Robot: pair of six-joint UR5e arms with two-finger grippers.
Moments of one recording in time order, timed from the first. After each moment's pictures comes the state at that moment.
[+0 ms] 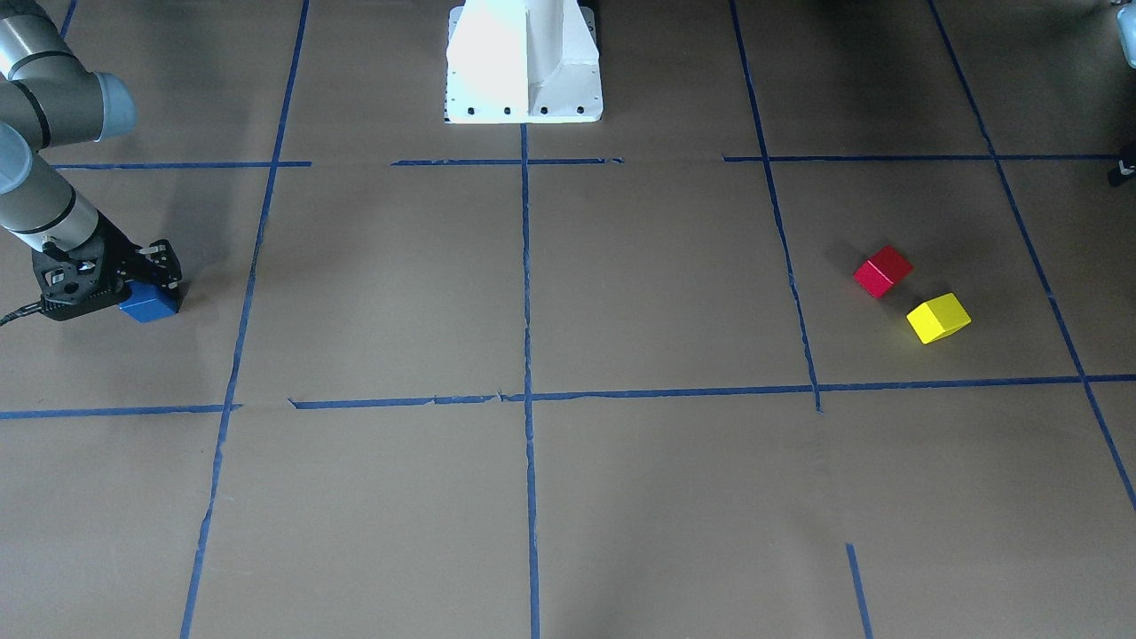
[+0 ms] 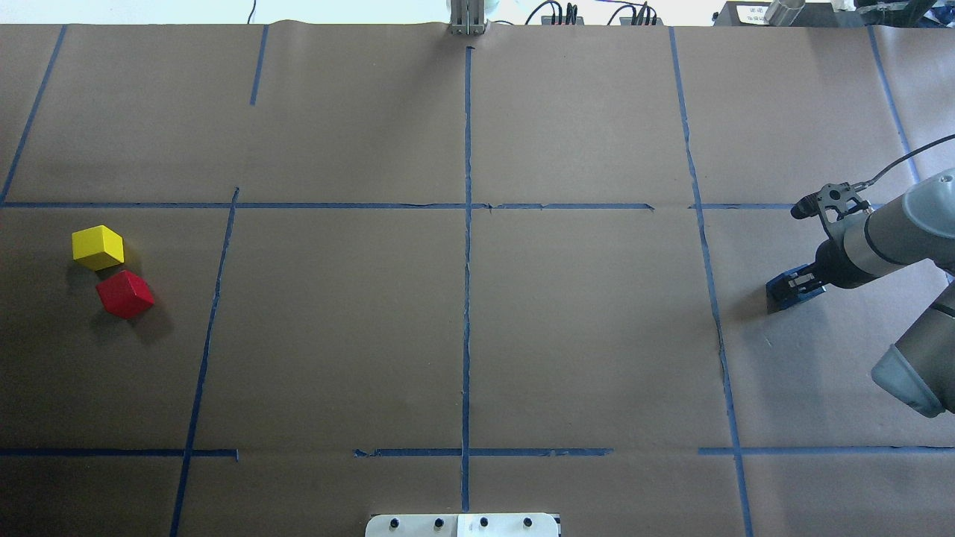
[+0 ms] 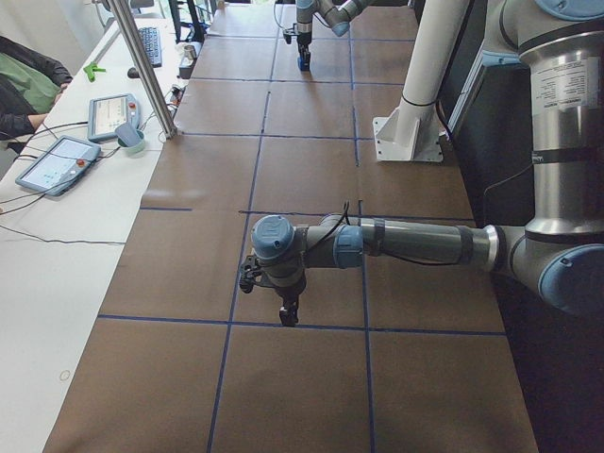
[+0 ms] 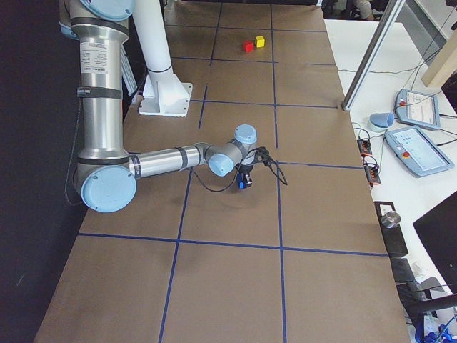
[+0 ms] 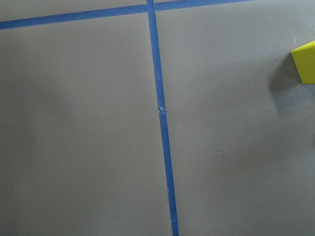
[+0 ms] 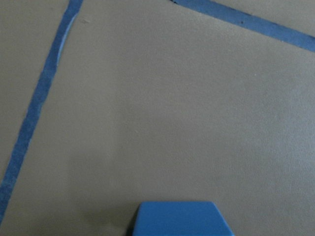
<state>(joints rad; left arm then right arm) -1.48 -1.42 -1.77 -1.46 -2.37 0.09 0.85 -1.58 1.68 -1.07 2.10 0.57</state>
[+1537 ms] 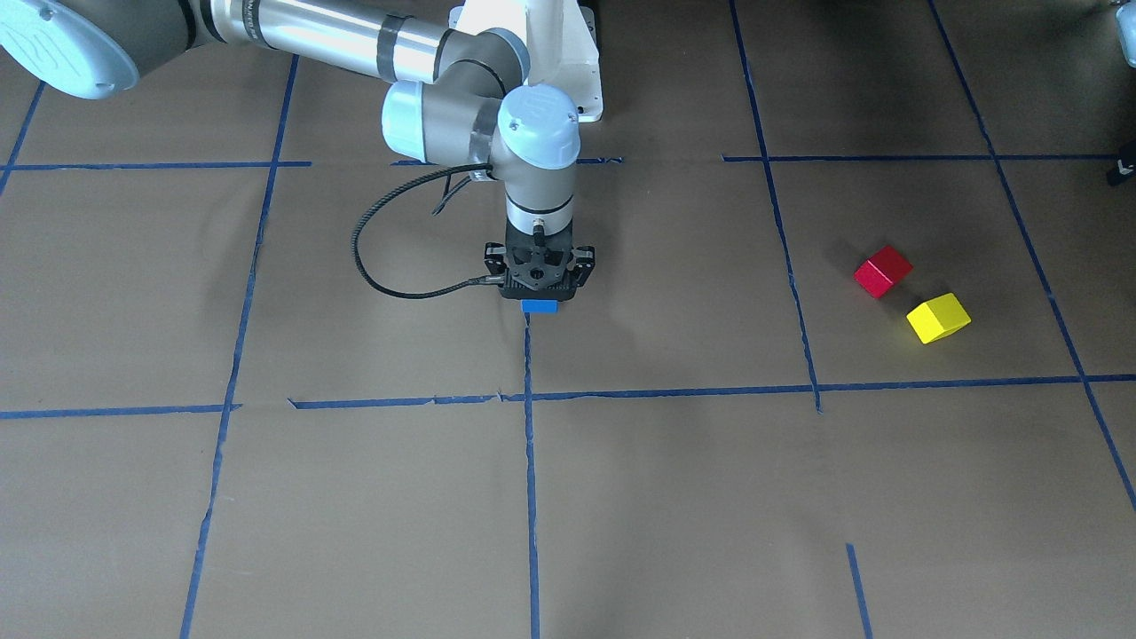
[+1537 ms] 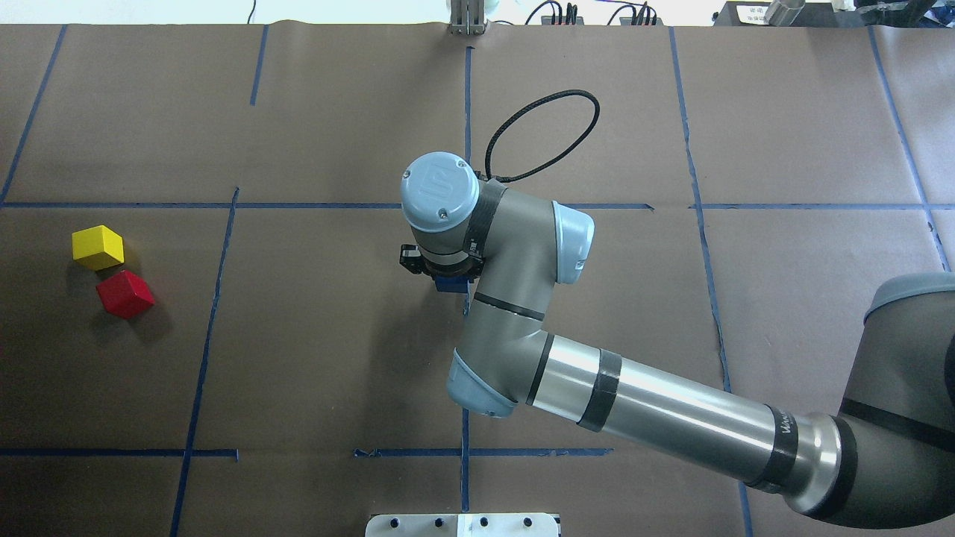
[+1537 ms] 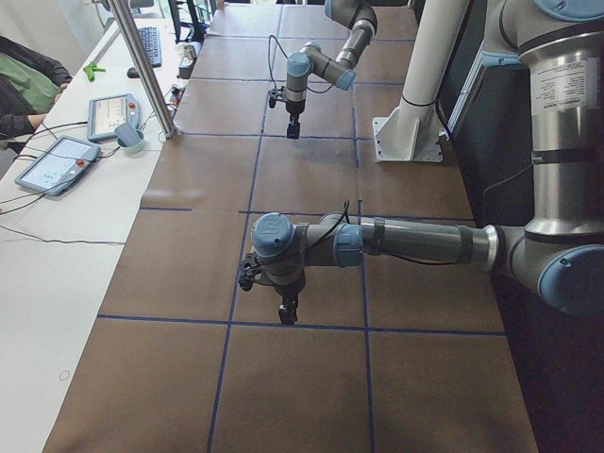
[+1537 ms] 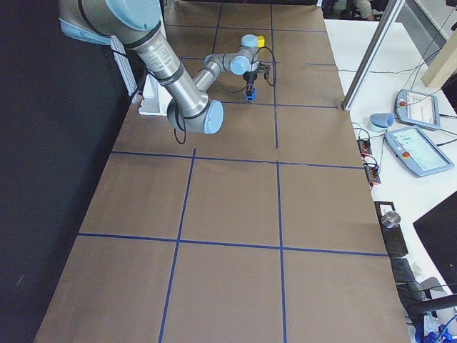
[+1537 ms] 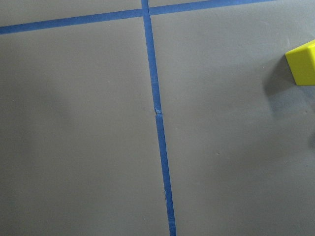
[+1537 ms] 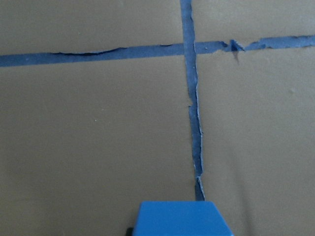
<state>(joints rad) -1.48 -1.42 -1.78 -1.46 -2.37 0.09 0.47 -0.63 1.30 -1.52 1.81 1.30</state>
